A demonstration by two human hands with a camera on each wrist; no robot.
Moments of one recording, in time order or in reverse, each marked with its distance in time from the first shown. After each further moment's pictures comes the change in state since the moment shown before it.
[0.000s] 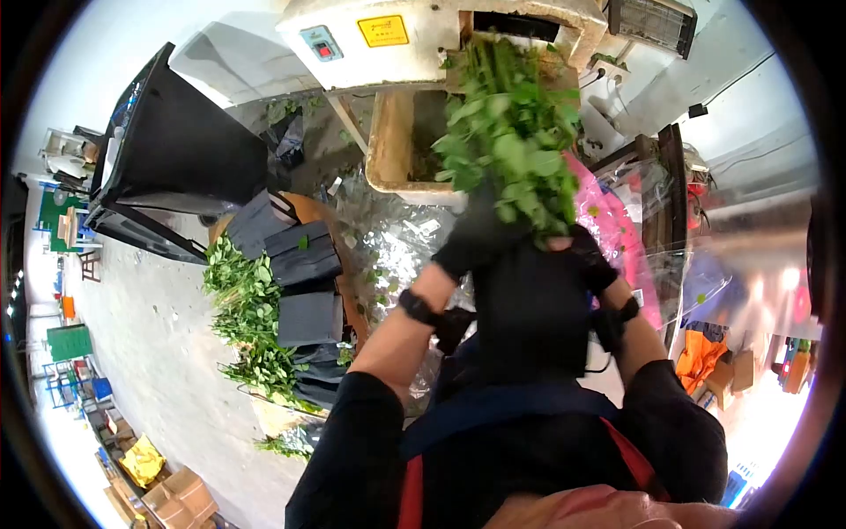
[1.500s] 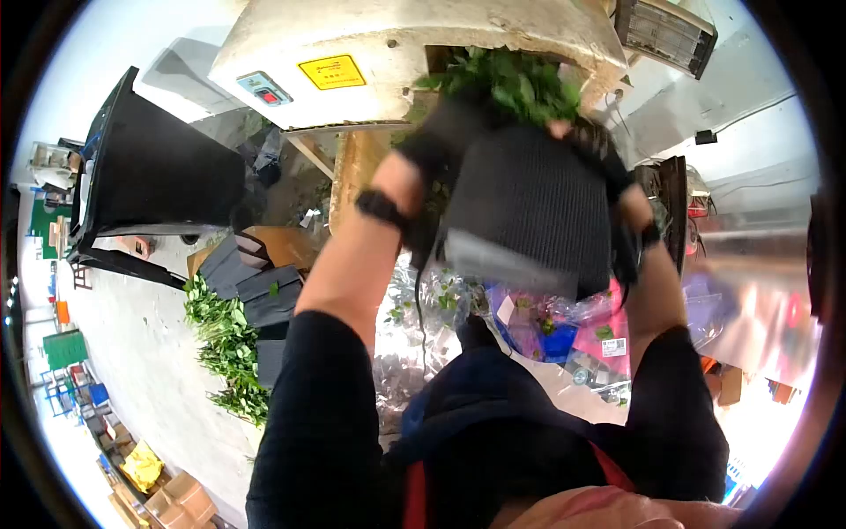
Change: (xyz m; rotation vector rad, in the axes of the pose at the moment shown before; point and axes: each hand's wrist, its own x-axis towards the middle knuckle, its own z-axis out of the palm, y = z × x) left_hand 0.283 -0.037 -0.049 0.212 -0.285 0.155; right_hand 0.219 -0.141 -0.133 -0.706 0.298 -0.524
